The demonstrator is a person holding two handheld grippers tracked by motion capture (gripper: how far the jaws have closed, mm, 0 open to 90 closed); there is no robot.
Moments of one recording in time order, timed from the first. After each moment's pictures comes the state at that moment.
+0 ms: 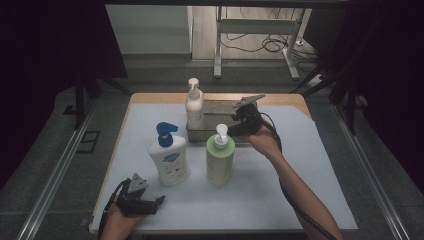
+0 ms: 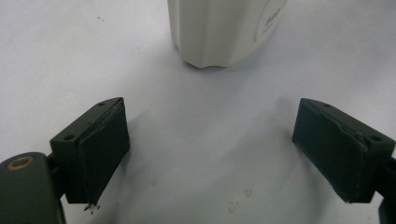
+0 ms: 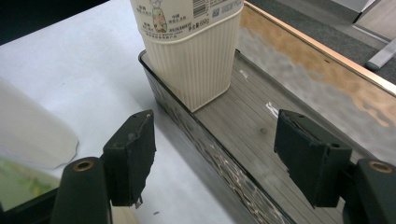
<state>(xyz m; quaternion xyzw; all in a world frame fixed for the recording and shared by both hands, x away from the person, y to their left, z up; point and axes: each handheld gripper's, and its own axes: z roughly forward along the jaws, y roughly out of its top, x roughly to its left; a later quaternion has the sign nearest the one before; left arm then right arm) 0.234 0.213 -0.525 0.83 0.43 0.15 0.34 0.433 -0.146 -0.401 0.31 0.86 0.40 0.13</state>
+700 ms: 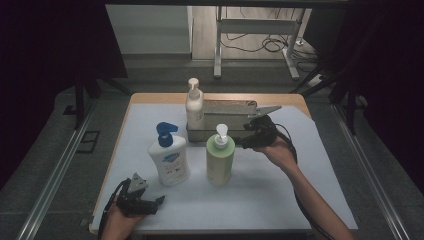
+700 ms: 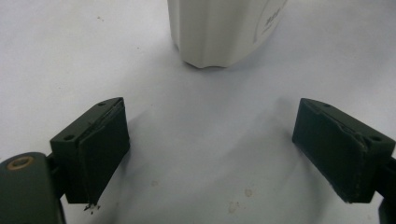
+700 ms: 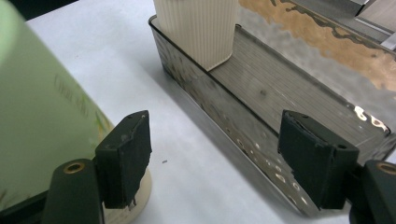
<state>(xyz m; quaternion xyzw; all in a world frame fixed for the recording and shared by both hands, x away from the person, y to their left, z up) 0.234 0.213 -0.525 0.83 0.43 0.16 0.33 0.400 -0.185 -0.408 0.31 0.86 0.40 0.12</state>
